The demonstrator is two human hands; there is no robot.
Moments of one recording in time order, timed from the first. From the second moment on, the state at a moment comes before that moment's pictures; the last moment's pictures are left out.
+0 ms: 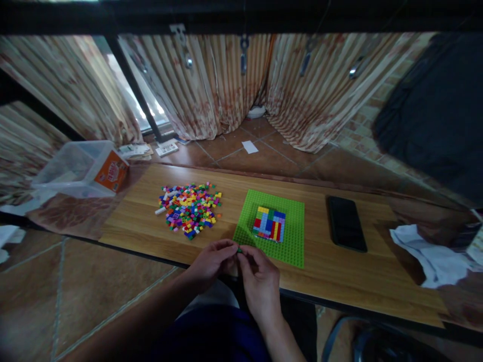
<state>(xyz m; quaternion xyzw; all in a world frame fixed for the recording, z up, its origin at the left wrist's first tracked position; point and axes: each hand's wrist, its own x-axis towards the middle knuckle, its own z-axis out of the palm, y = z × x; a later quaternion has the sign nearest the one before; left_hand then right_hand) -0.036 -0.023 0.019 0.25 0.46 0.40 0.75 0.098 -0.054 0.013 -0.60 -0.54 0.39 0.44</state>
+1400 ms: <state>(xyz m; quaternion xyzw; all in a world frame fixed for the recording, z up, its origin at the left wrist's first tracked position) -0.013 -0.012 -0.006 0.55 0.46 0.35 0.59 0.136 -0.005 -0.018 -0.61 -0.69 -0.04 0.38</state>
